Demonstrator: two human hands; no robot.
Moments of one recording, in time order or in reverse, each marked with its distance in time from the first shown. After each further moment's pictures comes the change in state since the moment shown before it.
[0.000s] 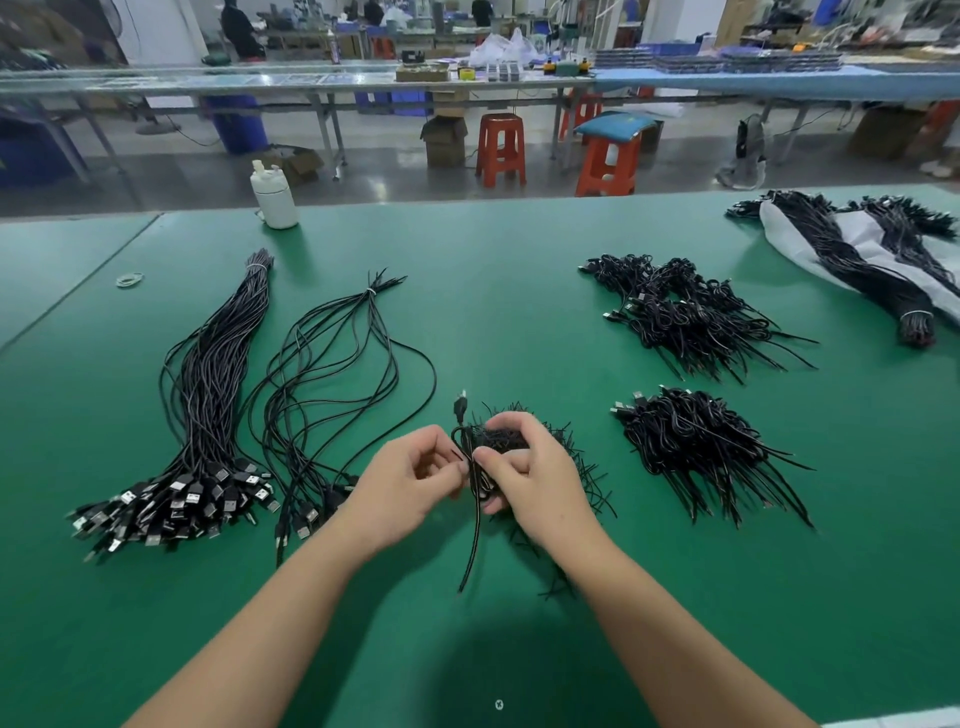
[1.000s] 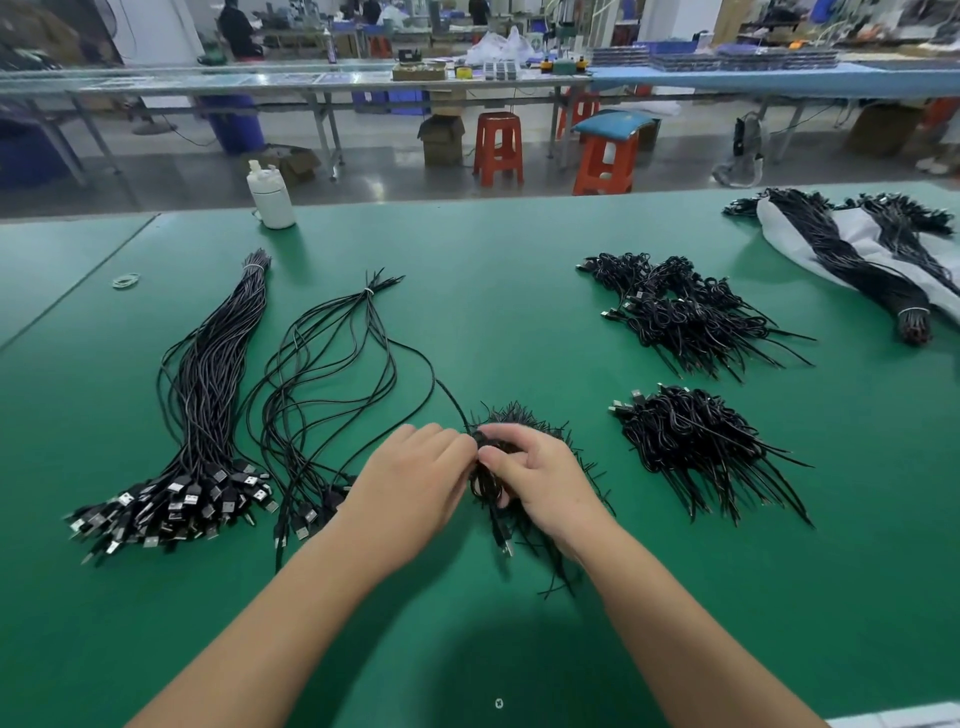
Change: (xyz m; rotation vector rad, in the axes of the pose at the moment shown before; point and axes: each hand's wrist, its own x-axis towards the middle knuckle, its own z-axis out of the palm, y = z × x) left_hand -0.007 0.019 0.002 1.021 0.138 0.694; right_hand 0.005 -0.001 -0.010 0.108 -0.104 0.037
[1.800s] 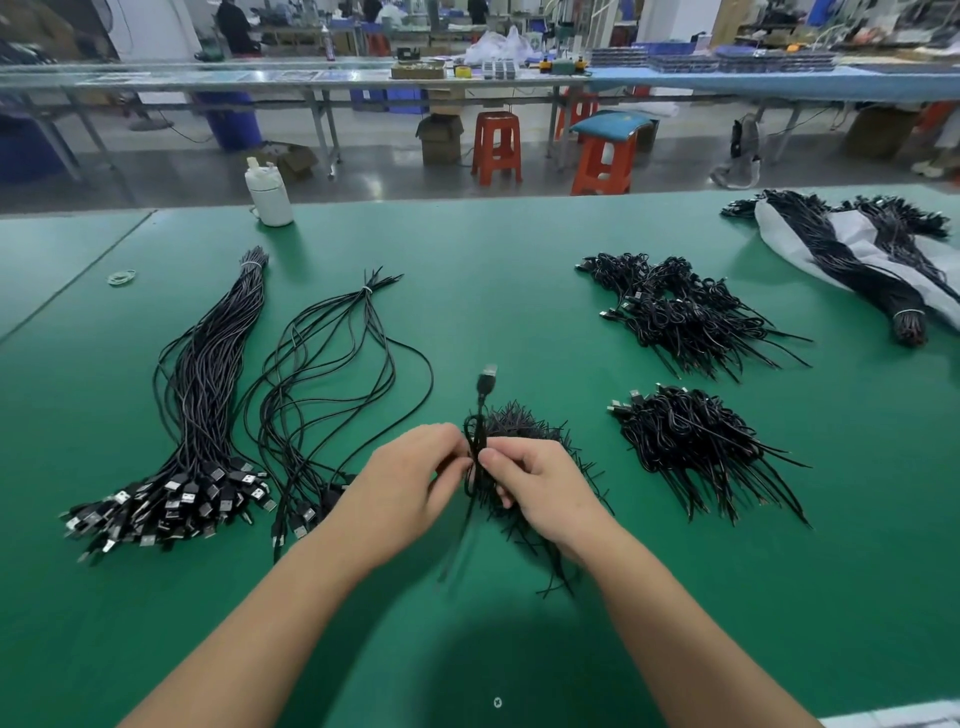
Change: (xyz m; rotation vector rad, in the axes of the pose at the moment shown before) left_hand -0.005 -0.004 -0.002 -0.405 -0.039 -0.234; right_hand -0.006 -0.005 0.000 -0.109 -0.040 -0.075
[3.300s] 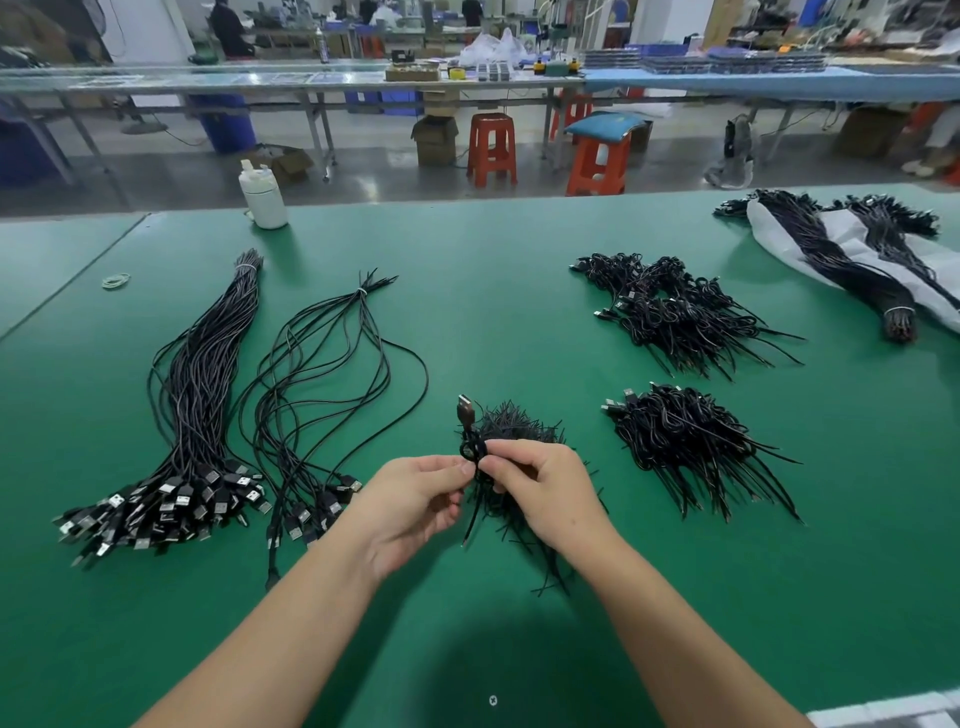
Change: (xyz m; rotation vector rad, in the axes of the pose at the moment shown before) left_hand 0.006 0.004 0.029 -1.356 -0.080 -1.003; right_hand -0.002 0.016 -0.004 -0.158 0.194 -0.065
